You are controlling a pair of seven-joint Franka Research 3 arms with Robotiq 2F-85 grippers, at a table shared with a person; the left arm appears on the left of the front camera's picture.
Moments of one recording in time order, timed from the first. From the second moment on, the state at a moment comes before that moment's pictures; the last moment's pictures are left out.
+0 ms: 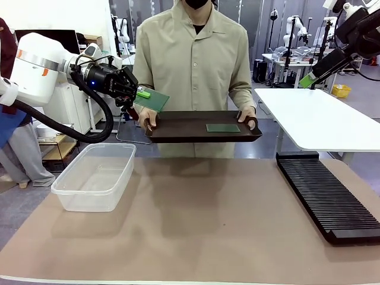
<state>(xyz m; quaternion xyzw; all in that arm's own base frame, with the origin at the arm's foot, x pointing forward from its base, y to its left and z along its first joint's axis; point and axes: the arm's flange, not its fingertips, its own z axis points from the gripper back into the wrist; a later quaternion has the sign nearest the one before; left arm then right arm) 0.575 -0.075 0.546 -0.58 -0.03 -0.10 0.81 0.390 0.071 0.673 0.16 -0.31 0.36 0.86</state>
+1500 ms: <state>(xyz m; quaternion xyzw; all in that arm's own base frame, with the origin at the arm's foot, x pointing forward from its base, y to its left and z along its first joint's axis) 0.541 -0.044 0.542 -0.26 -0.12 -0.04 0.96 0.390 0.071 0.673 0.16 -0.31 0.36 0.86</state>
